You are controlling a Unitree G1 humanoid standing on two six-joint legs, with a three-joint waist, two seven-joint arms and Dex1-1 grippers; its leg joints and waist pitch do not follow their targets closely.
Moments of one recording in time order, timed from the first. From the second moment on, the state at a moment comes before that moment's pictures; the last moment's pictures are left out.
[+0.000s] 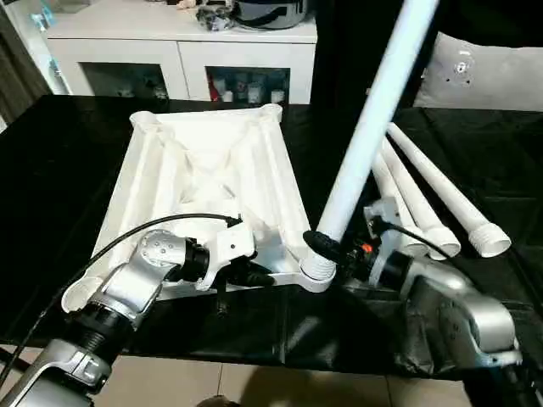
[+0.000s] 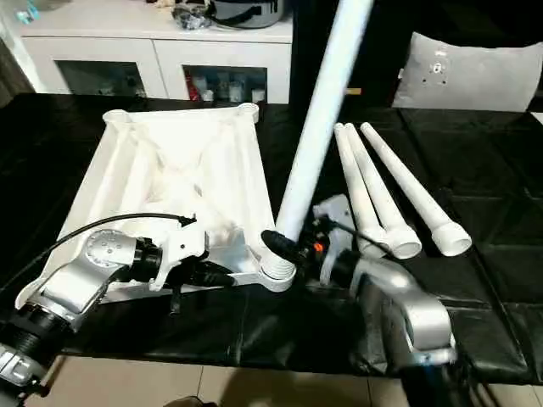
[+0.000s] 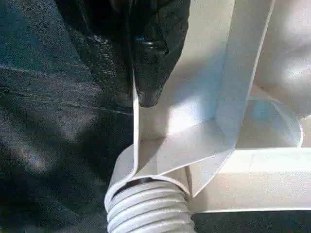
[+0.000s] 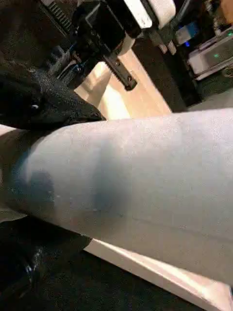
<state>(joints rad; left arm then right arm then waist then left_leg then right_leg) -0.49 0.46 -0.41 0.37 -0.08 0.13 -1.14 -0.18 -0.28 0.06 -0.02 0.45 0.49 0.68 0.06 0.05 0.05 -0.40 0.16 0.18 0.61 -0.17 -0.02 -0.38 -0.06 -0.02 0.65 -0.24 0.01</state>
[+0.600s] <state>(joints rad) -0.51 0.46 -0.41 0.41 -0.06 0.12 -1.16 -0.18 -0.38 0.17 -0.03 0.32 0.35 0.73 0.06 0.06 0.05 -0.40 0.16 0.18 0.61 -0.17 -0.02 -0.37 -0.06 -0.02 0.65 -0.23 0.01</state>
